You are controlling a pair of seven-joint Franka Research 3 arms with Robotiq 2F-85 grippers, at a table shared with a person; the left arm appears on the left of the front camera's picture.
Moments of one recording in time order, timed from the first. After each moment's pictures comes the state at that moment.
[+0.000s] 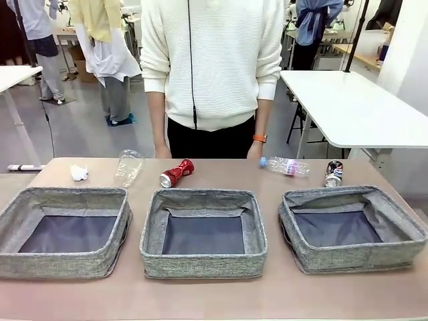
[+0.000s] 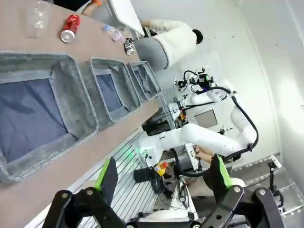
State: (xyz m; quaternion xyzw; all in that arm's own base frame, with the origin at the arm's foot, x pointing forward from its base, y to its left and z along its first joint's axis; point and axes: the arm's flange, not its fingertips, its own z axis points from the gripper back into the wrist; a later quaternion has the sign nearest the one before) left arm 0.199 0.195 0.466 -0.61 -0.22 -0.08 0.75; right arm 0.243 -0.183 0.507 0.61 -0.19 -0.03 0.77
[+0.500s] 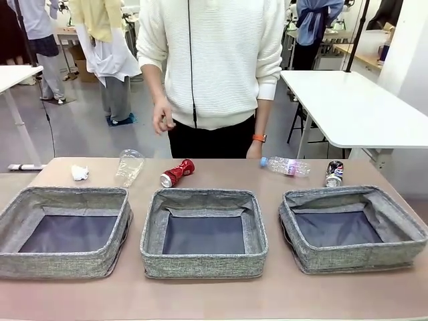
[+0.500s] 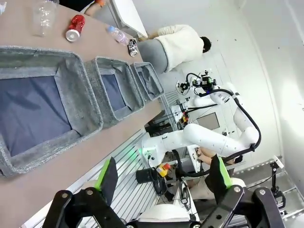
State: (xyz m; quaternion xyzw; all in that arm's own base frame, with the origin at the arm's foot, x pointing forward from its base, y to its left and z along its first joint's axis) left arm 0.188 0.202 0.458 -0.61 -0.23 -0.07 0.76; right arm 0.238 -0.189 0.505 0.61 -0.19 -0.03 0.77
